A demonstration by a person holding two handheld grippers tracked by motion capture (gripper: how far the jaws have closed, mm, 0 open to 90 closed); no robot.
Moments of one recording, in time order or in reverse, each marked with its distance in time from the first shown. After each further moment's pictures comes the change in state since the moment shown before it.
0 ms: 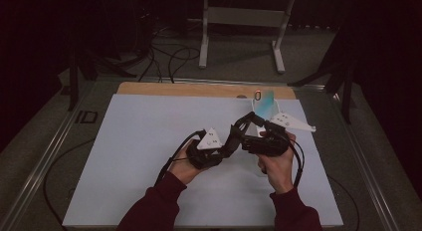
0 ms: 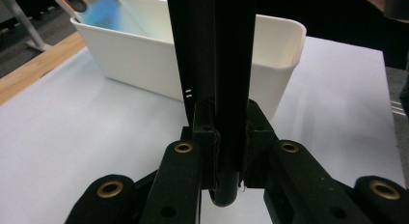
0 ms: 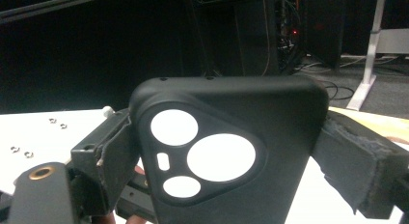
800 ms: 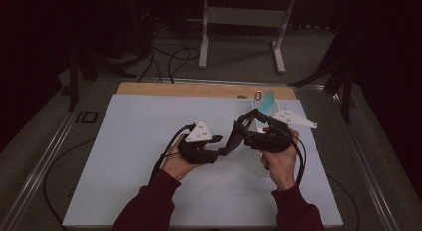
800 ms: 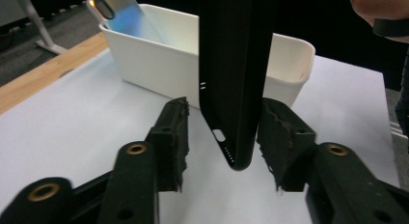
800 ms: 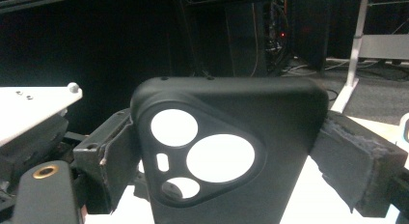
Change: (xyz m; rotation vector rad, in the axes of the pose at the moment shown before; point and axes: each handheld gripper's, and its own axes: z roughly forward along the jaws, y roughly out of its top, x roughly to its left) left arm 0.016 -0.001 -0.021 -0.048 0.024 -0.064; right arm -0.008 0.006 0.001 0.000 -0.049 -0.024
